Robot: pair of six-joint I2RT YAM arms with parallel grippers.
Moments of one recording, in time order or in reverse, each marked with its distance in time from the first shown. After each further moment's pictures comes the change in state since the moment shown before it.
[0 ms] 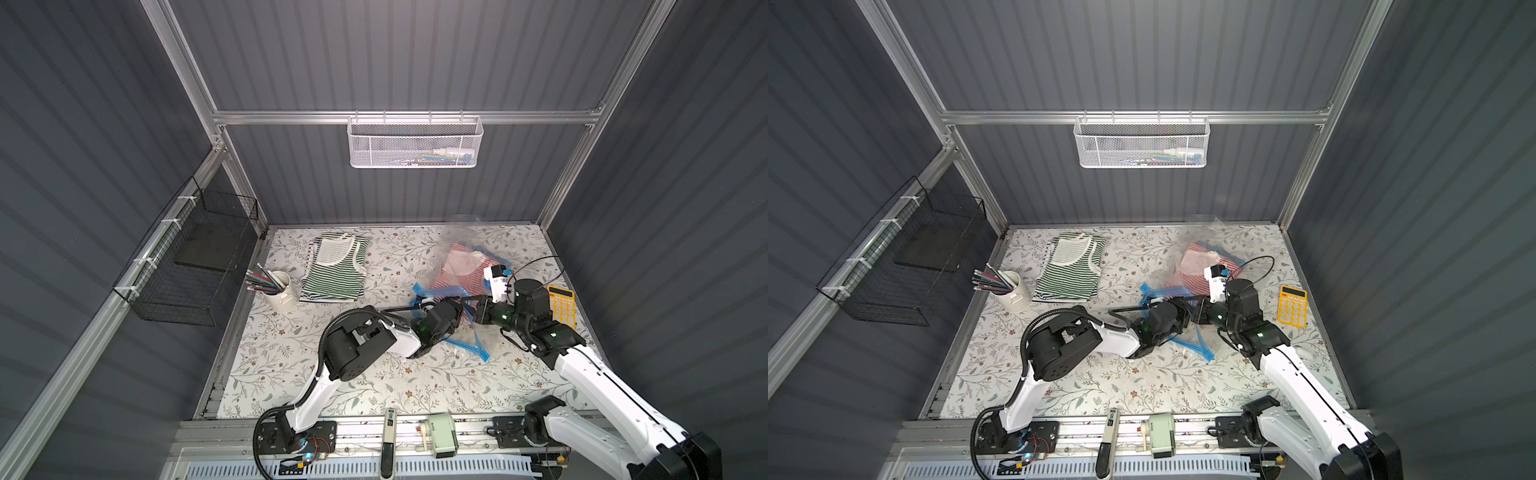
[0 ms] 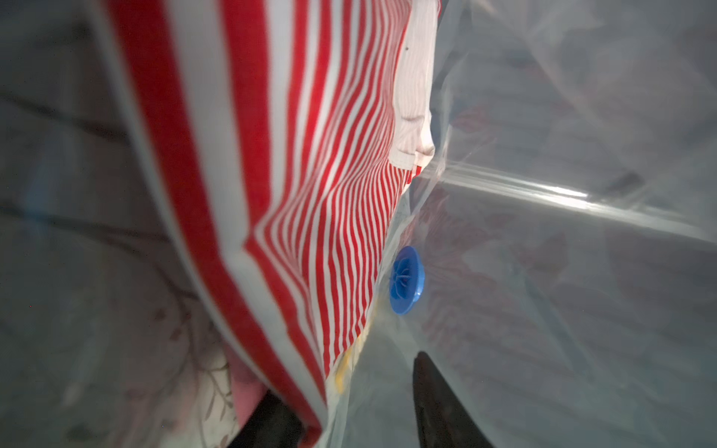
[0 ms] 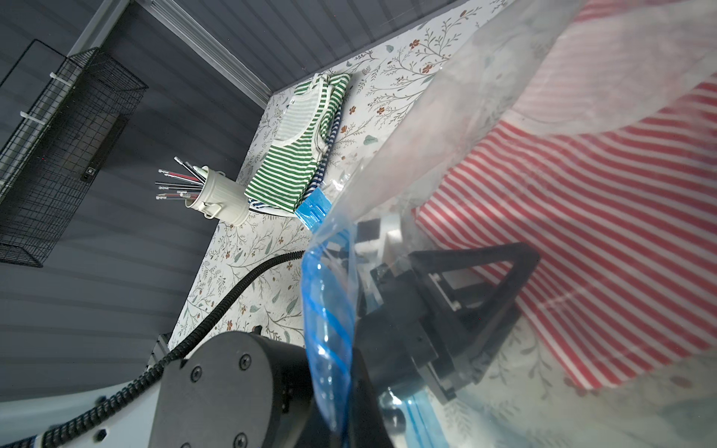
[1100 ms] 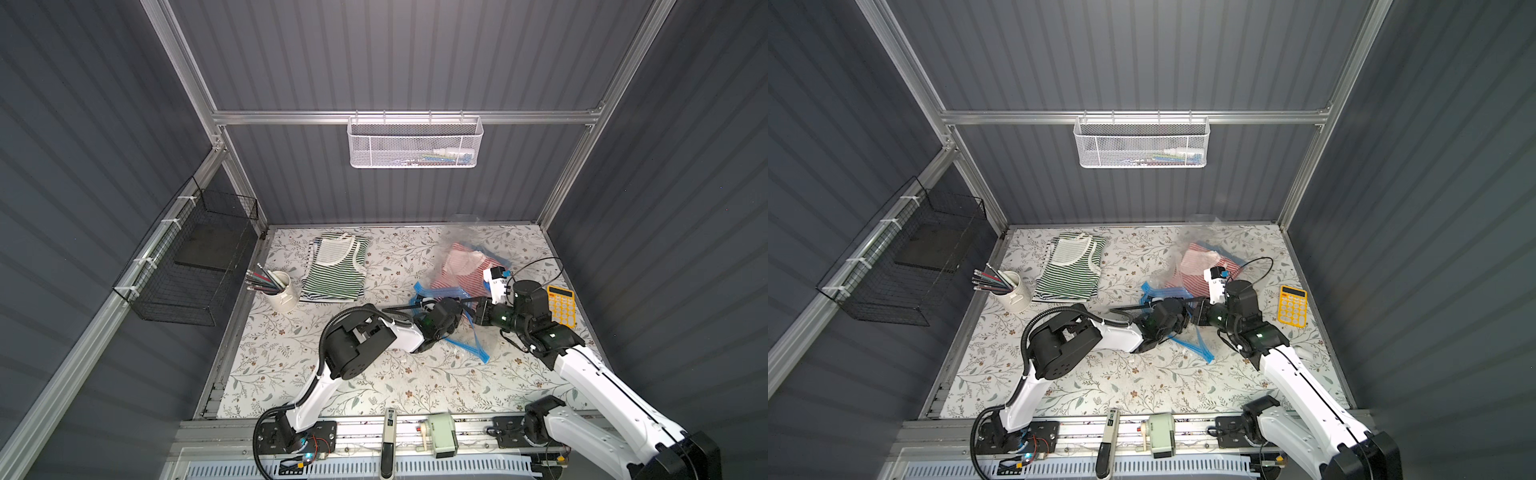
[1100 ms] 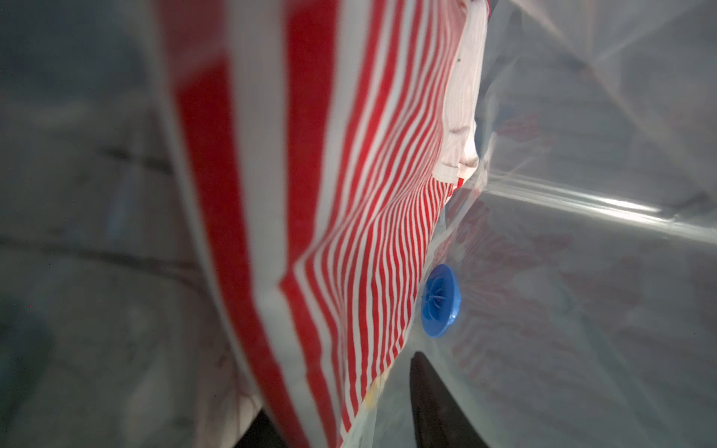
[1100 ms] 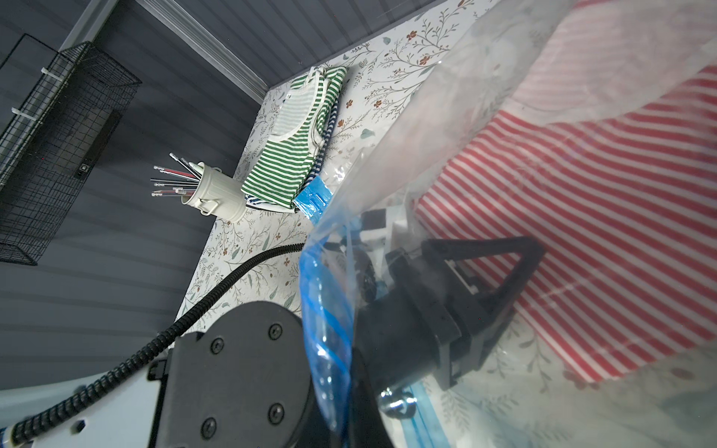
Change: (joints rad) left arm 0.013 0.013 0.078 -0.165 0.013 0.000; right arm 0.000 0.000 -0.014 0.000 -0.001 0.001
